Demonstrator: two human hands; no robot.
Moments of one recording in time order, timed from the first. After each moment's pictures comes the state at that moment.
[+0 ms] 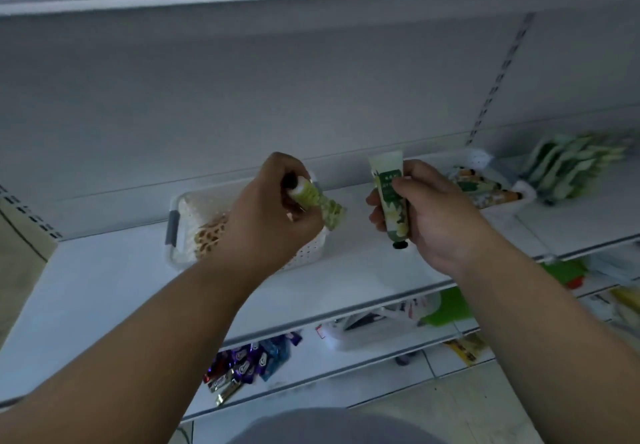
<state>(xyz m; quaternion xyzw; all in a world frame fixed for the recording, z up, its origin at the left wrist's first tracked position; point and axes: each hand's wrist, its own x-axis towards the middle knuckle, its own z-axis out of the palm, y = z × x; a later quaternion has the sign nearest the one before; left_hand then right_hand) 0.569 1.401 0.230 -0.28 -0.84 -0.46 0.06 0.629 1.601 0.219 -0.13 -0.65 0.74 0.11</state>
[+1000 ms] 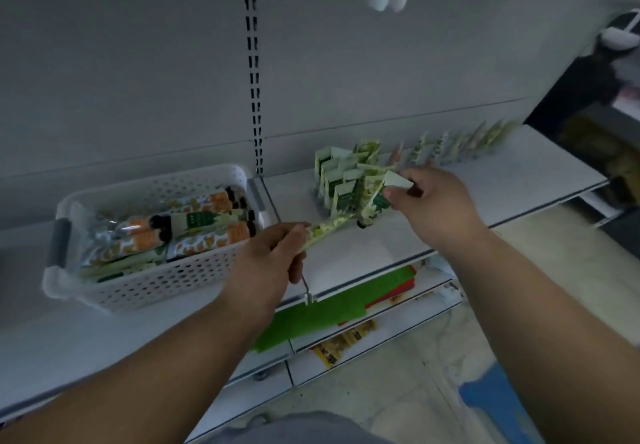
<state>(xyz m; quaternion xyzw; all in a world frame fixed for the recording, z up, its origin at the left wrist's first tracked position) 0.658 1.817 0.143 -0.11 -0.70 -0.67 -0.23 0.723 2.037 0.208 -0.24 -0.92 0.27 0.17</state>
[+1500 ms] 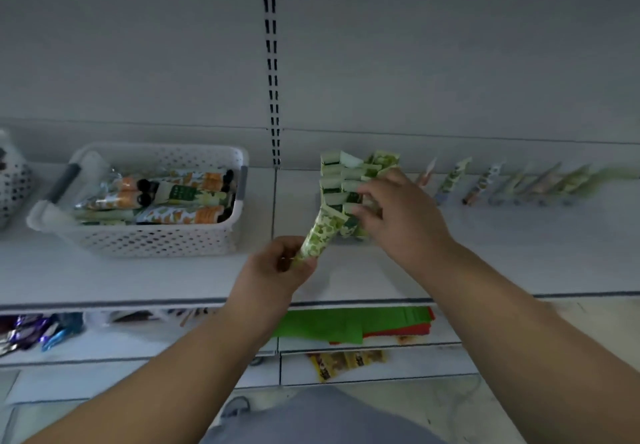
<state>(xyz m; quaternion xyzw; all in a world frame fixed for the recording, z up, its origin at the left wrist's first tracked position) 0.692 1.895 0.102 0.00 -0.74 -0.66 -0.14 0.671 2.099 0.171 0.06 -0.97 0.18 0.13</state>
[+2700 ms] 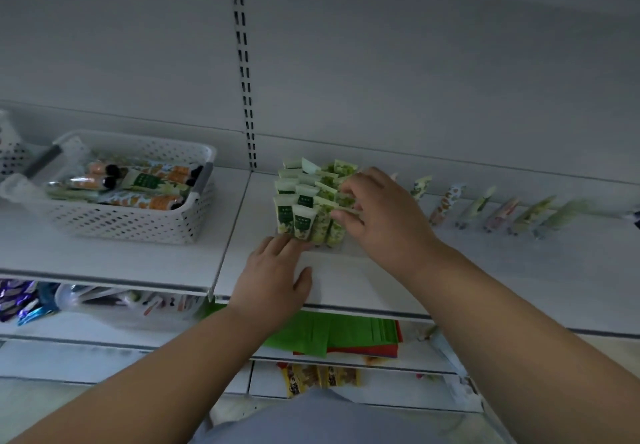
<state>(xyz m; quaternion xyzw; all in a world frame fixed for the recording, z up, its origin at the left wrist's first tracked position) 0.706 1.977 0.094 -0.18 -0.94 -0.27 0.09 0.684 2.157 0.197 0.15 -0.97 0.16 0.11</state>
